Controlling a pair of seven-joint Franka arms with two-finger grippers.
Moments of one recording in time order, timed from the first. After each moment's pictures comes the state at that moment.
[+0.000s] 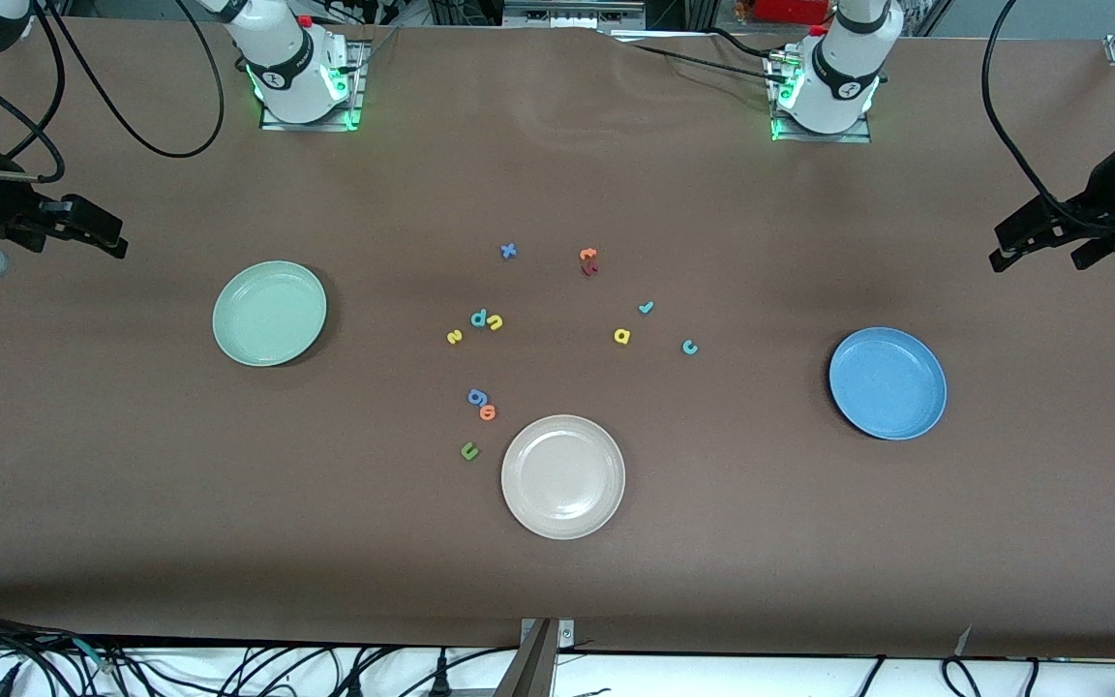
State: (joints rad) left arm 0.03 -0.04 -0.01 -1.69 -0.04 1.73 -0.06; right arm 0.01 0.01 0.00 -1.66 -0.02 1.64 0.07
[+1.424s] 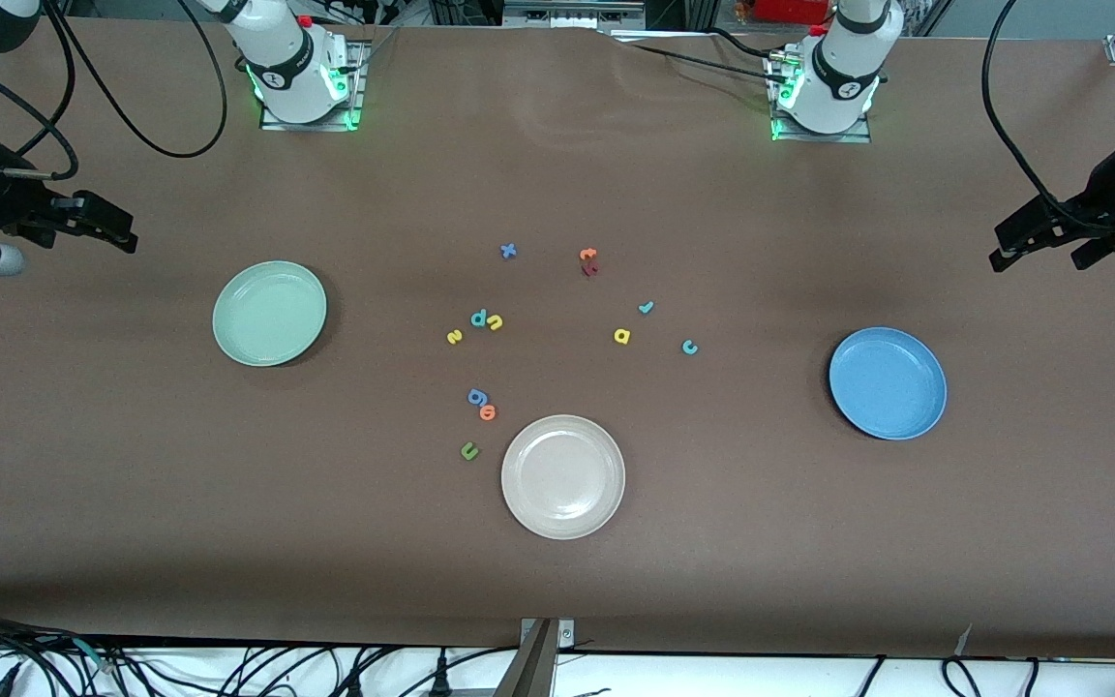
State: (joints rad) left arm 0.03 -0.04 -0.02 -1.69 -0.04 1.73 -0.06; right arm 0.03 0.01 0.01 -1.66 -0.02 1.59 0.07
